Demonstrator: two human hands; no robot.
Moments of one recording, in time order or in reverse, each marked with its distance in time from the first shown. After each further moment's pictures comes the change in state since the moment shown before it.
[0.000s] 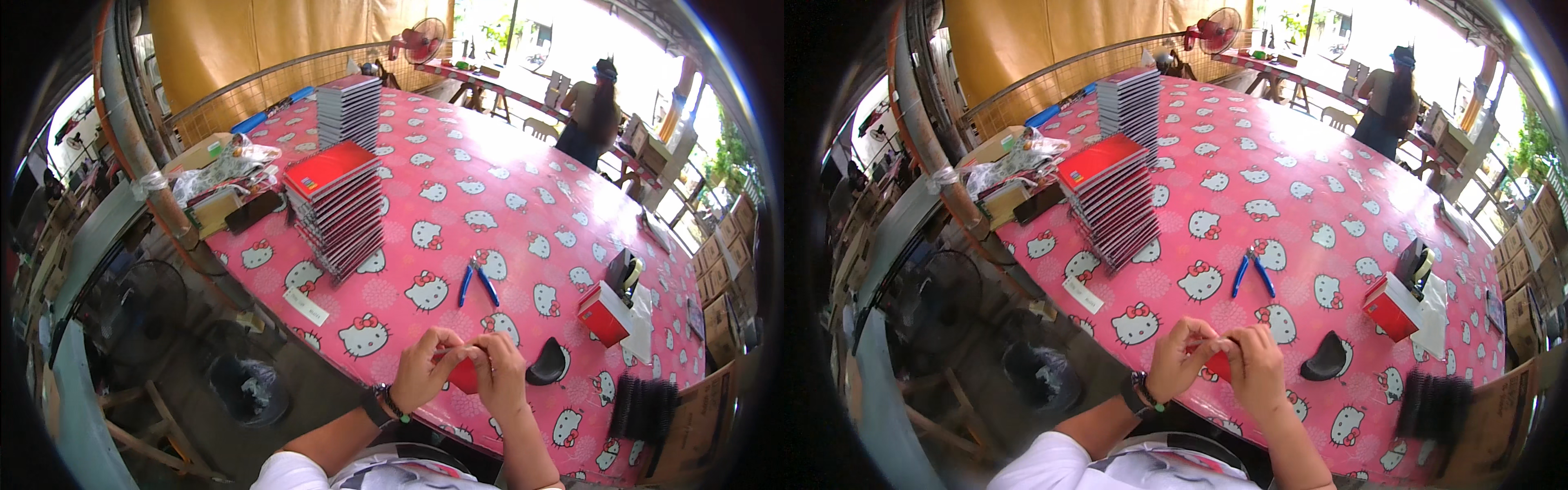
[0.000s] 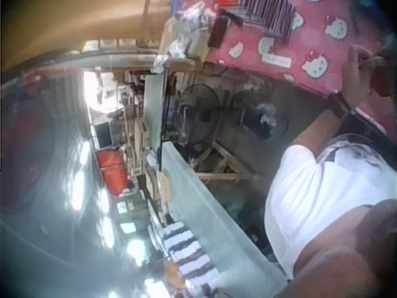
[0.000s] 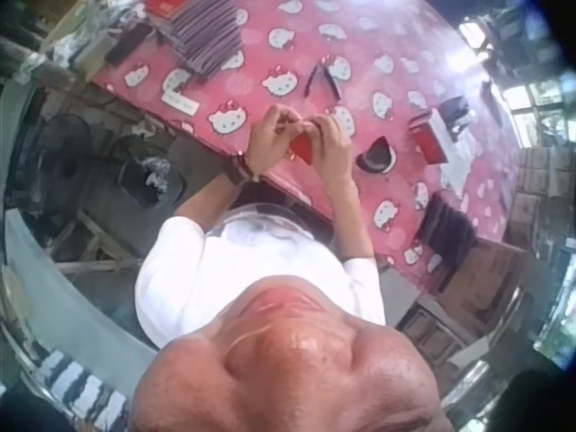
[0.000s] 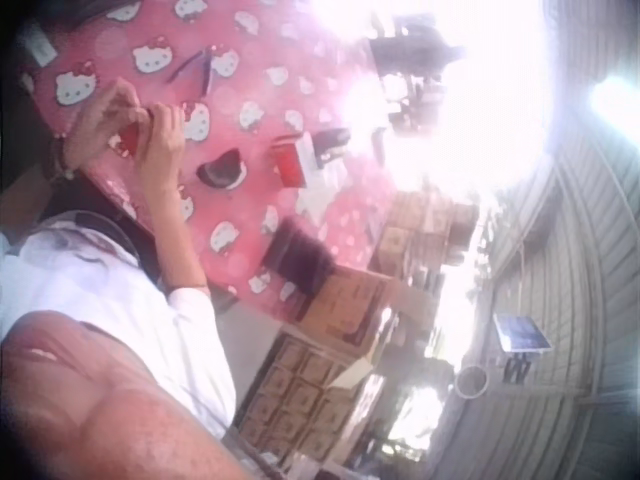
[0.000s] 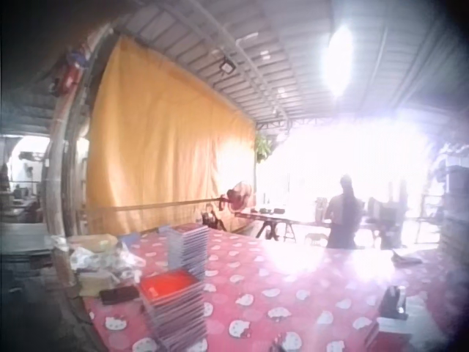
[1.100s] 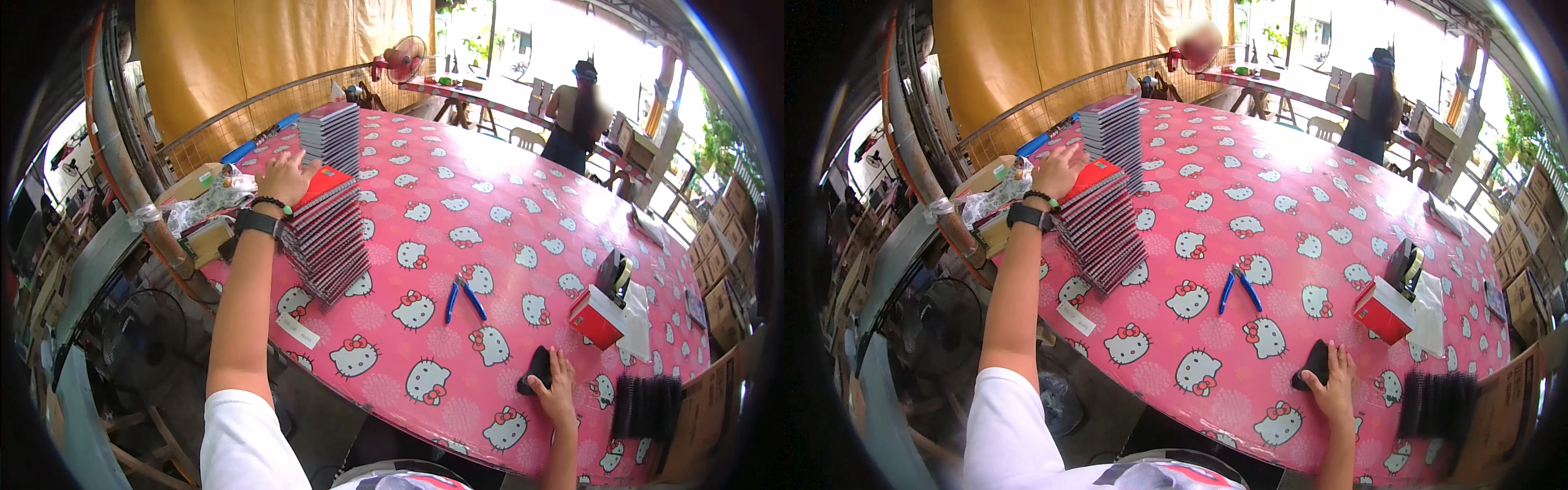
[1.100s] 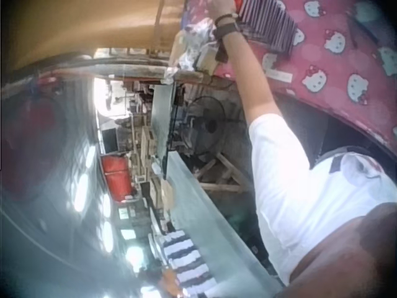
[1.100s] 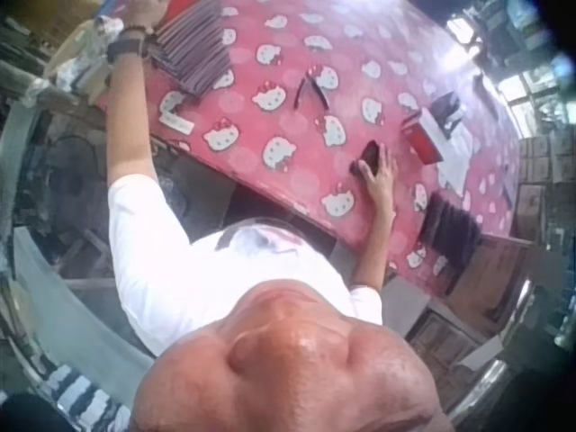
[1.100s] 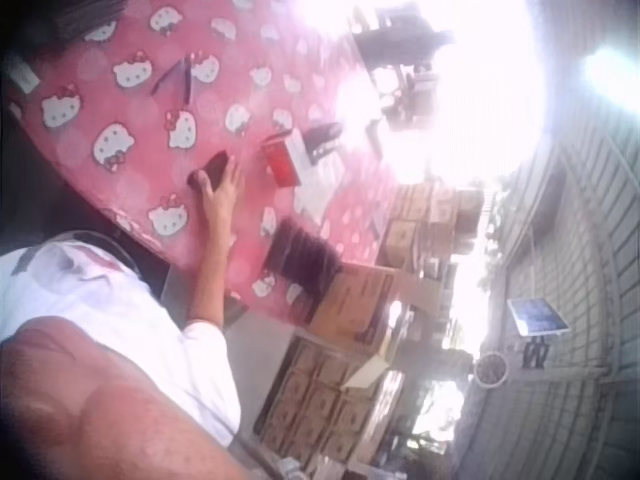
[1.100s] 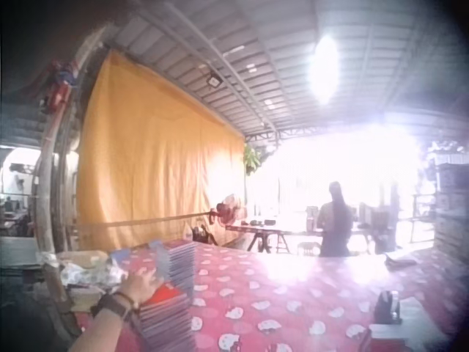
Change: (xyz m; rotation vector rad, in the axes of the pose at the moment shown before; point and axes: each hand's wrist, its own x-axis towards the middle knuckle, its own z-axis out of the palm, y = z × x) left_hand 0.262 0.052 -0.228 1.409 0.242 -0.081; right_hand -0.091 0.161 -0.077 -0.494 -0.053 0.516
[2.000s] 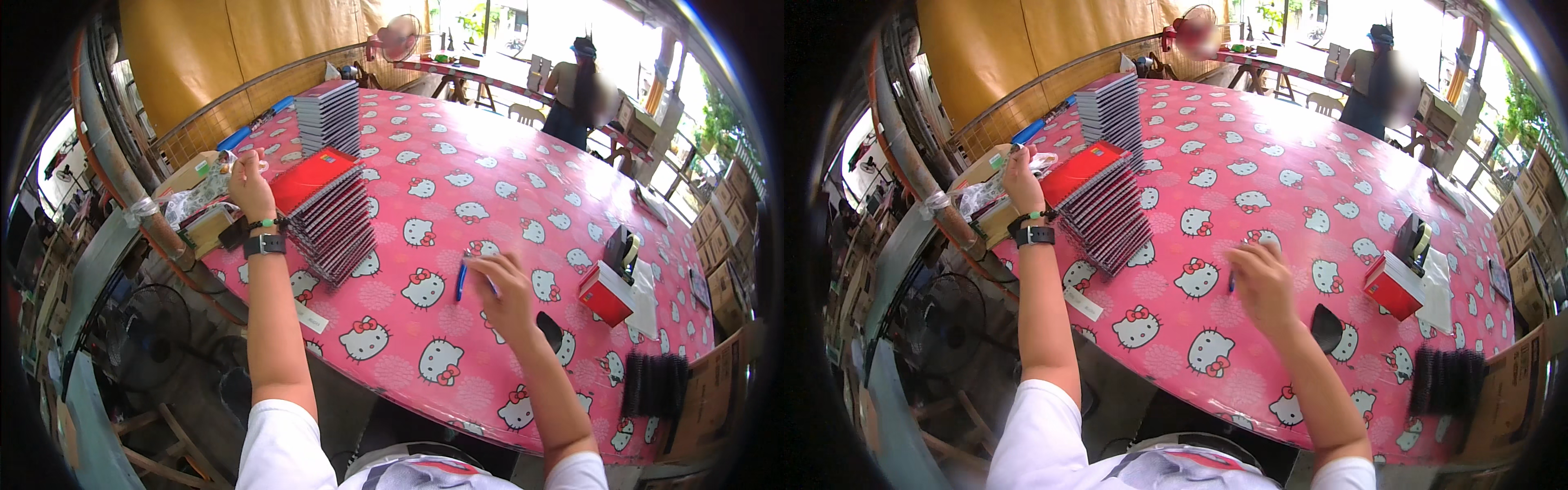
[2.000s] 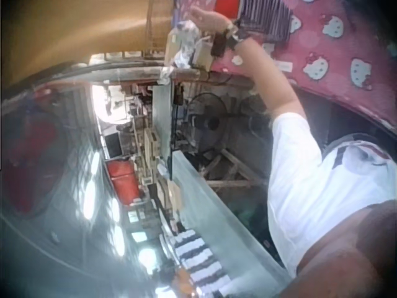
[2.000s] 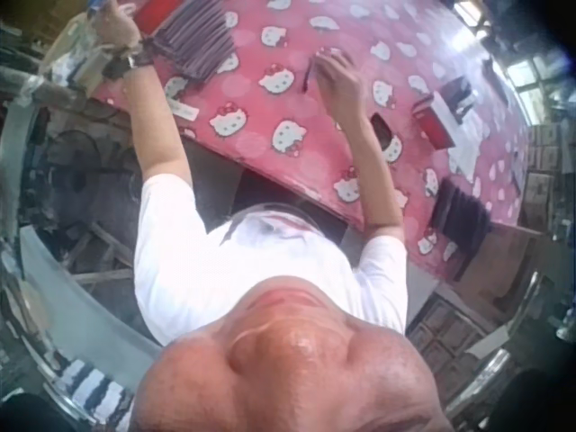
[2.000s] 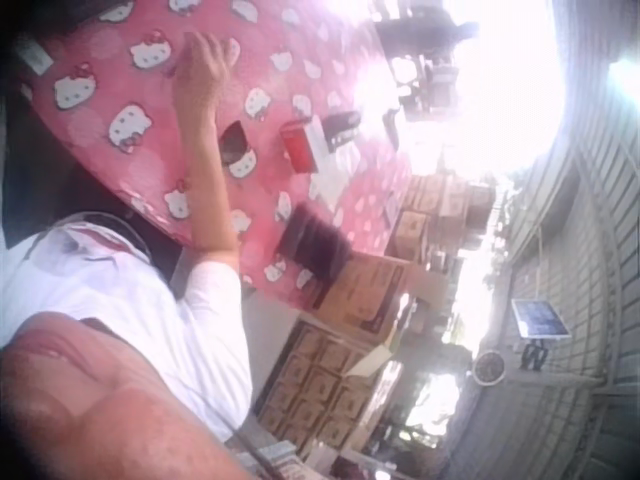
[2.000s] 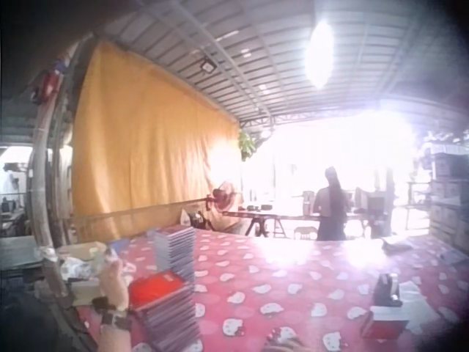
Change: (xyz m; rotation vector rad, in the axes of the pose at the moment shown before) left_hand -0.030 -0.033 0.026 -1.161 0.832 -0.064; right_hand 0.087 -0.201 -0.003 0.455 0.281 -0.722
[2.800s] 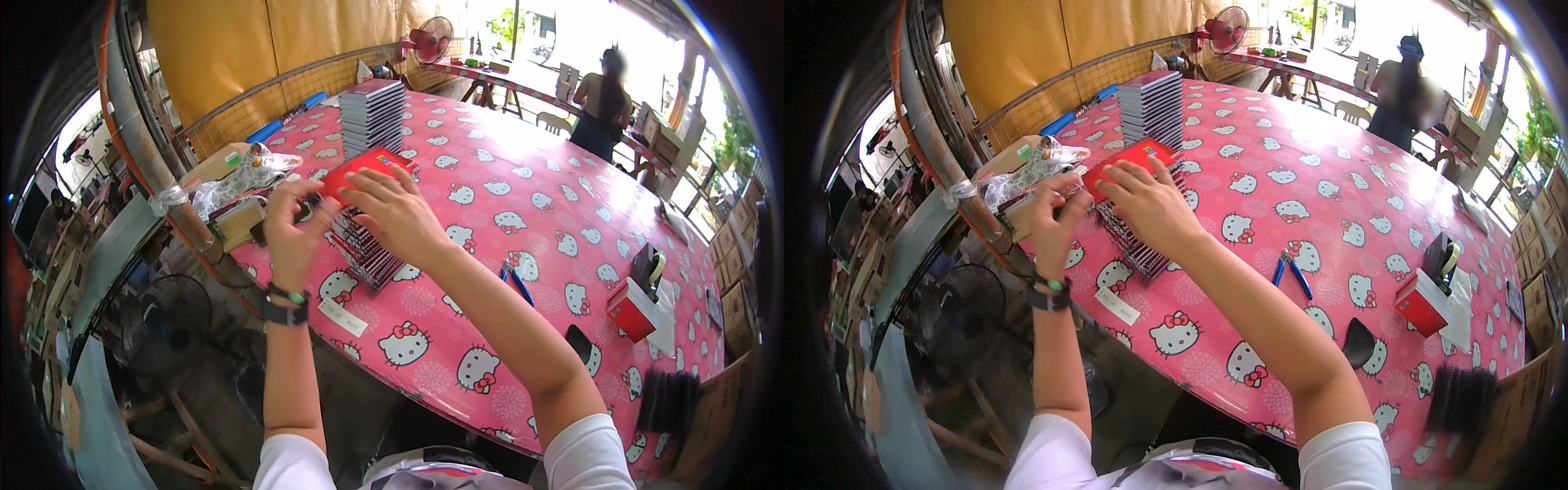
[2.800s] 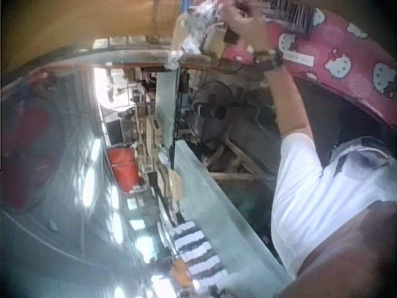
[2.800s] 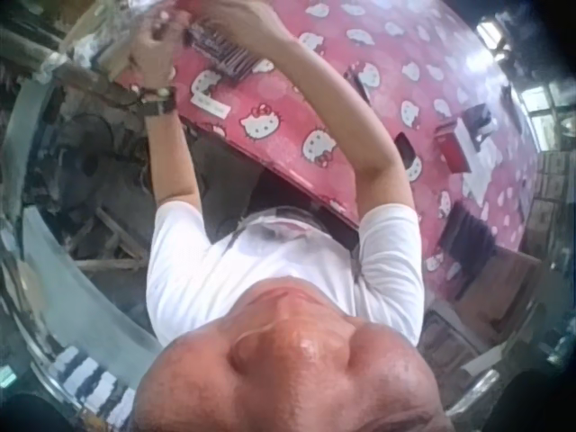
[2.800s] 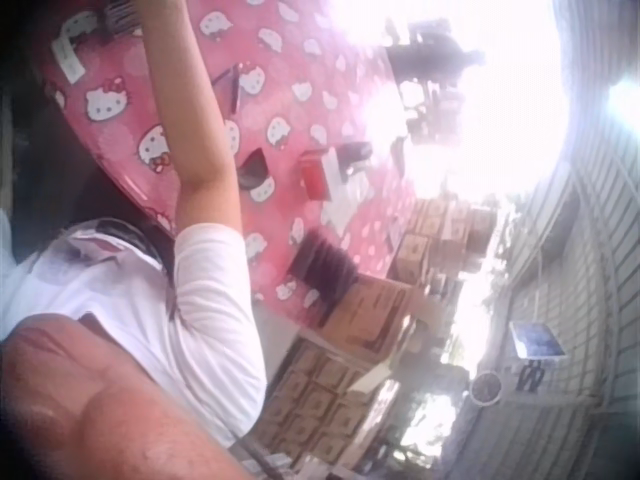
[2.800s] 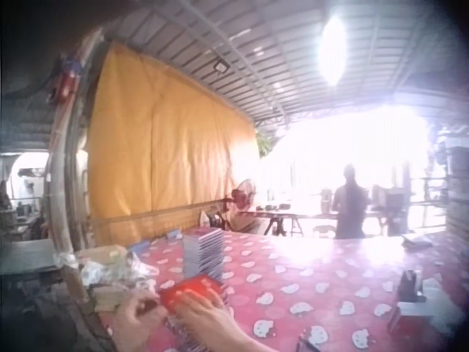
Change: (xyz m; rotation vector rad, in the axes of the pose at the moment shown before) left_hand -0.046 0.090 -0.055 0.335 -0.438 0.219; right_hand 0.145 -0.080 0.147 -0.054 -0.014 -0.554
